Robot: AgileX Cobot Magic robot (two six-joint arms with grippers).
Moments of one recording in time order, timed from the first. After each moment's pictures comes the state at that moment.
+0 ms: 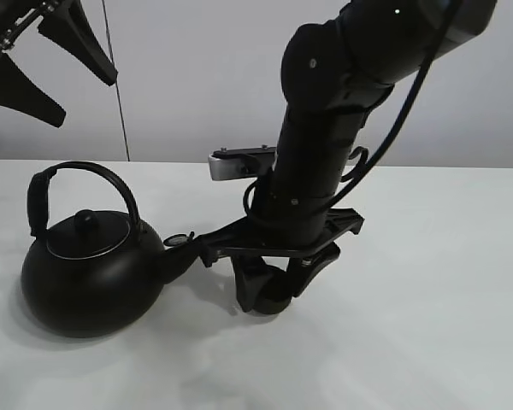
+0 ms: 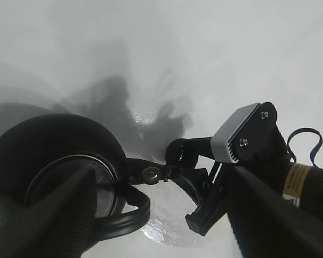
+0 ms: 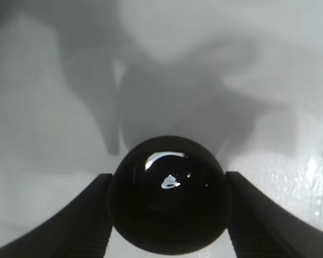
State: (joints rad) left arm -0.12 1.72 -1.35 -0.72 0.99 0.20; right arm 0.59 2.08 -1.36 0.10 0.71 0.02
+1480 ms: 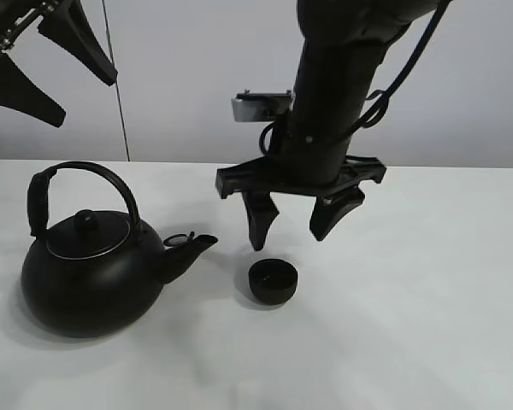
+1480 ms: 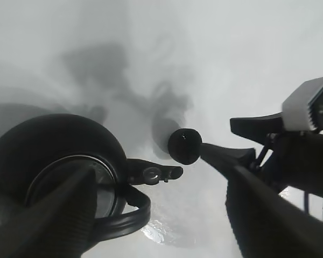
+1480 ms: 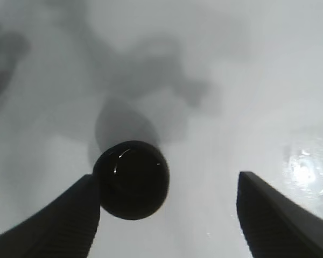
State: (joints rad) left arm -0.12 1.72 -1.35 -0.72 0.99 0.20; right arm 0.53 2.01 -1.45 0.01 0.81 0.15
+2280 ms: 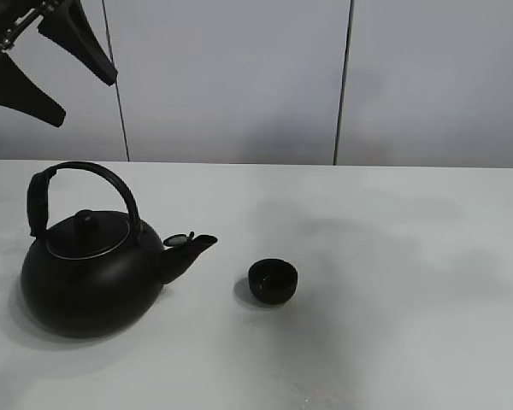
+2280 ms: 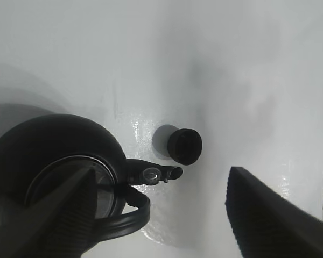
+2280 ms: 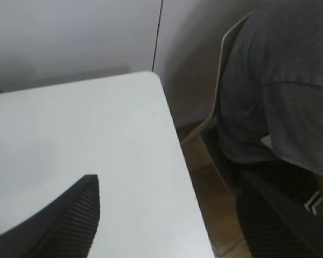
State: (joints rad) left arm -0.12 1.72 -1.35 -0.72 0.99 0.20; right arm -0.18 1.28 -1.45 -0.29 1.05 0.10
